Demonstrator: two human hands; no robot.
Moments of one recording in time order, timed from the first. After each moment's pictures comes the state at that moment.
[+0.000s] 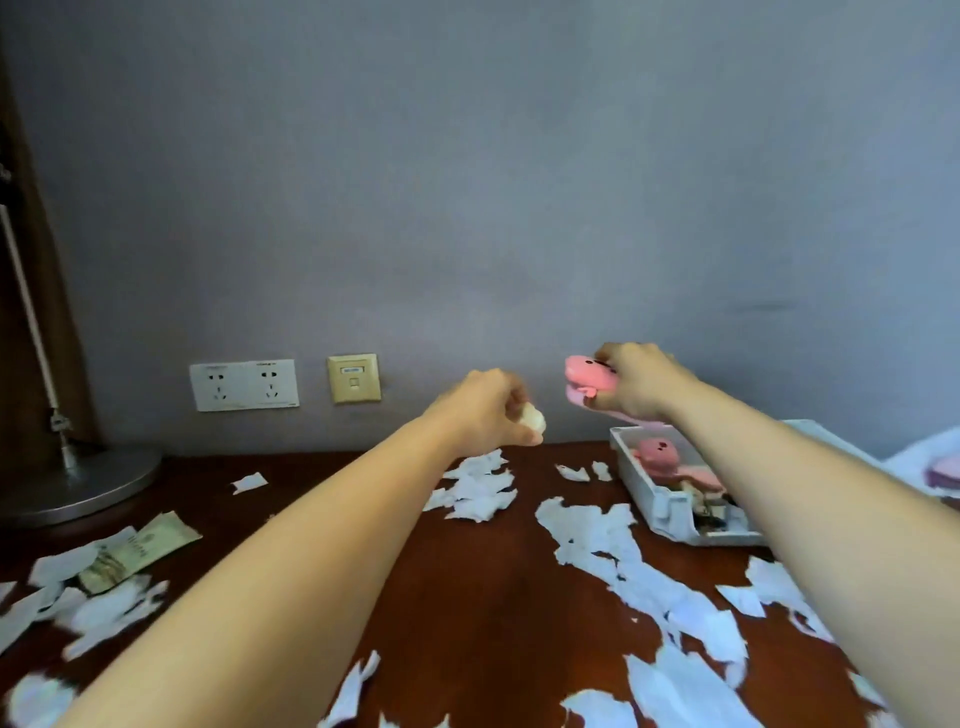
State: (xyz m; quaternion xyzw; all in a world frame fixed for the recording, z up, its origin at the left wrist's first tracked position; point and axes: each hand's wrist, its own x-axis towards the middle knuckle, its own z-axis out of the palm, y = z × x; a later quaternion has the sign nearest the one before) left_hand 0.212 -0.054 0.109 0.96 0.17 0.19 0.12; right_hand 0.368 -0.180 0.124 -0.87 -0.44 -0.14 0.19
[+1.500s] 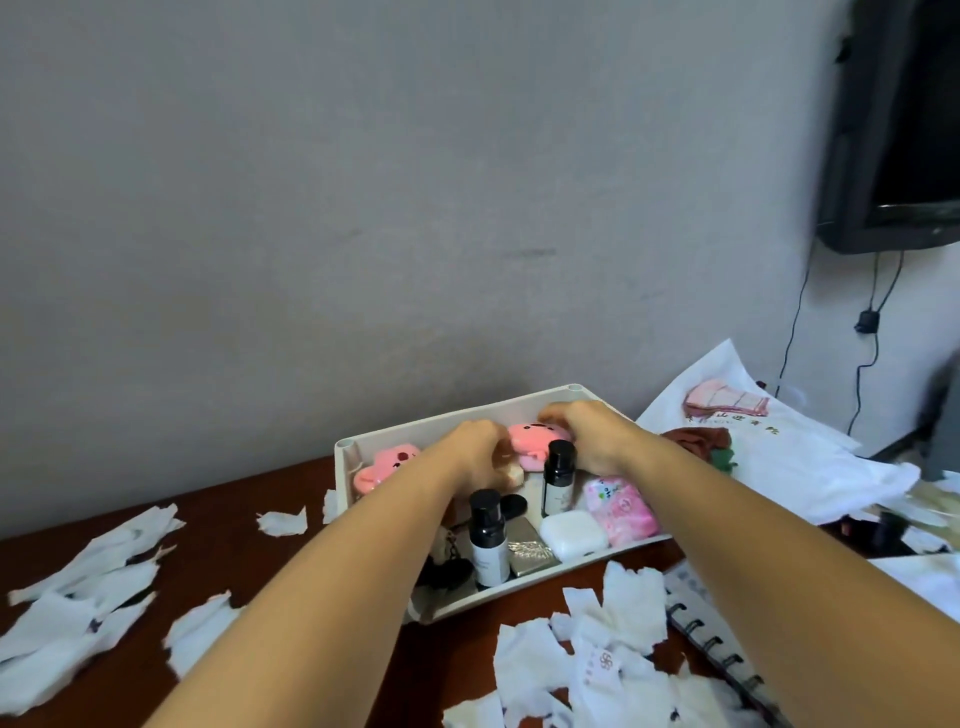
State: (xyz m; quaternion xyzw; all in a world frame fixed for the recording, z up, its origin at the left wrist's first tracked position) left_hand 0.540 -0.144 -0.002 0.99 0.02 0.06 0.15; right_hand 0.624 -0.297 0.000 -0.91 -0.38 -0.06 0.17
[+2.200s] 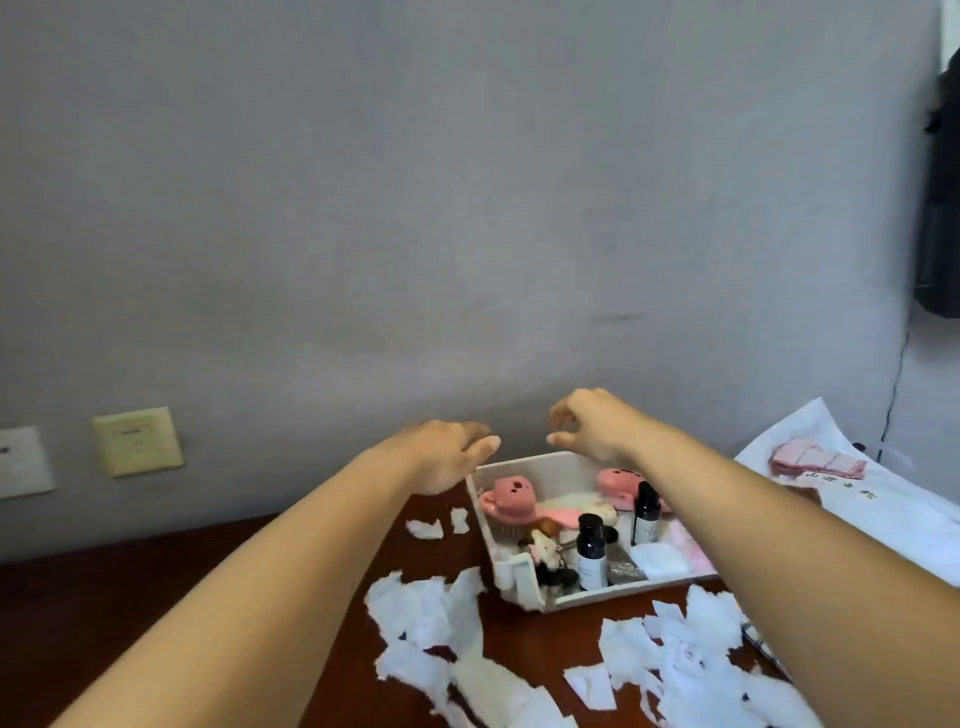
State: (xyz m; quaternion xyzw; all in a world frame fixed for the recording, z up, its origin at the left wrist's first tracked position) left_hand 0.380 -0.083 0.097 0.99 0.11 0.06 0.03; right_hand 0.504 -0.244 0.100 -0.89 -0.42 -0.08 0.17
